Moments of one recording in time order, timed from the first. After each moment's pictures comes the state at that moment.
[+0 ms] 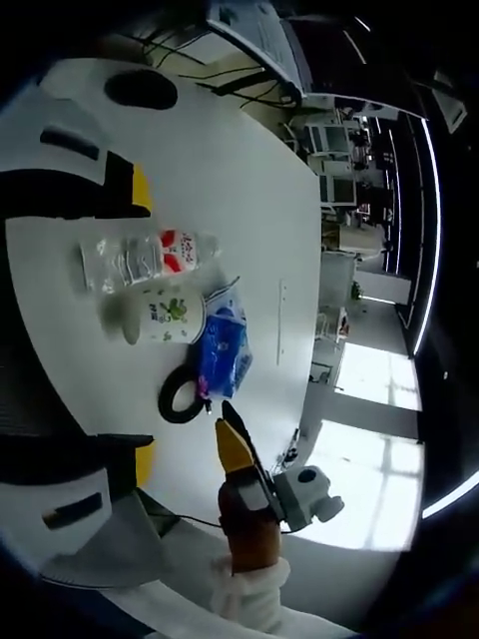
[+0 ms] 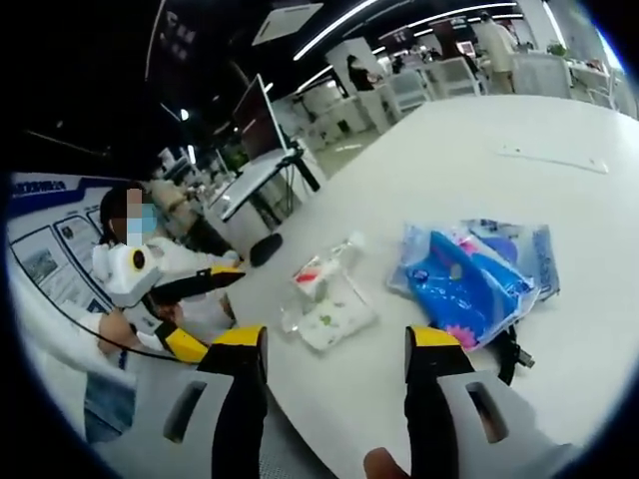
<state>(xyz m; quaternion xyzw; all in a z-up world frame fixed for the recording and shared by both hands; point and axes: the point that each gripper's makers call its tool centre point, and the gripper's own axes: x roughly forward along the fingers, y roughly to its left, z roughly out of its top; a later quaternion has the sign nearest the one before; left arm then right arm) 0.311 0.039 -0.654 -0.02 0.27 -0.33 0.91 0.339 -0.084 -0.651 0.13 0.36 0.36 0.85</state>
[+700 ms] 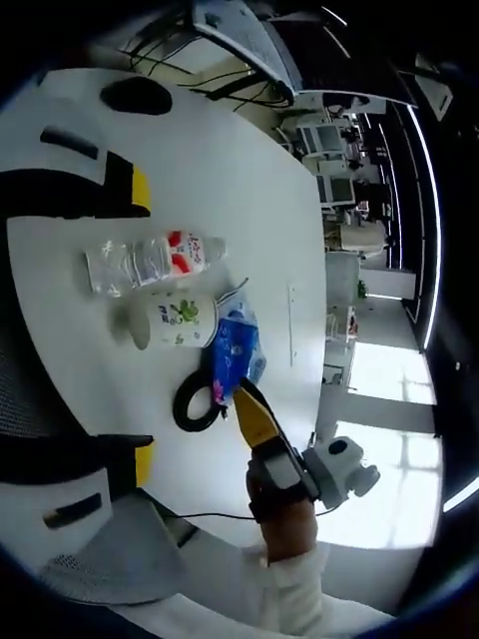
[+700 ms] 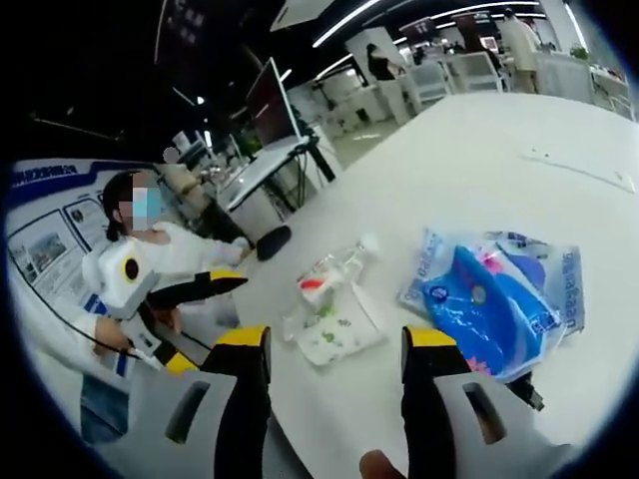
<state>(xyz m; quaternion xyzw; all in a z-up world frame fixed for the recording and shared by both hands) 0.308 0.036 -0.665 0.02 0.27 -0.32 0.91 0.360 -0.061 -0.659 0.11 0.37 0.41 0.83</state>
